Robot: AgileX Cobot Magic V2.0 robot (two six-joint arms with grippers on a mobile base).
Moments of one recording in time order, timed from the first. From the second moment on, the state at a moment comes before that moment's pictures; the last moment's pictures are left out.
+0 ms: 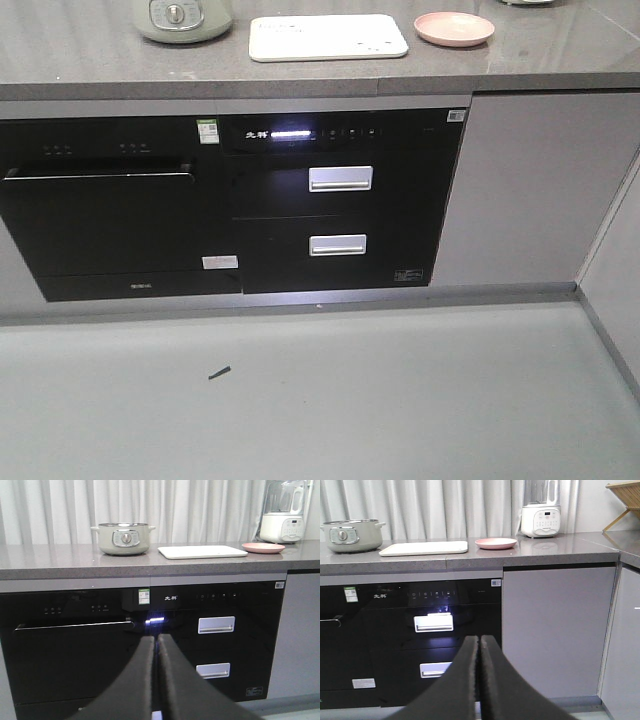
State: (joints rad) left arm -0.06 -0.01 0.03 -0.02 0.06 -0.04; right arm -0.01 -0.01 0.03 -0.03 0.07 0.06
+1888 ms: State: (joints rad) left arm -0.06 -0.01 0.03 -0.02 0.06 -0.04; right arm -0.01 -0.01 0.03 -0.03 0.07 0.06
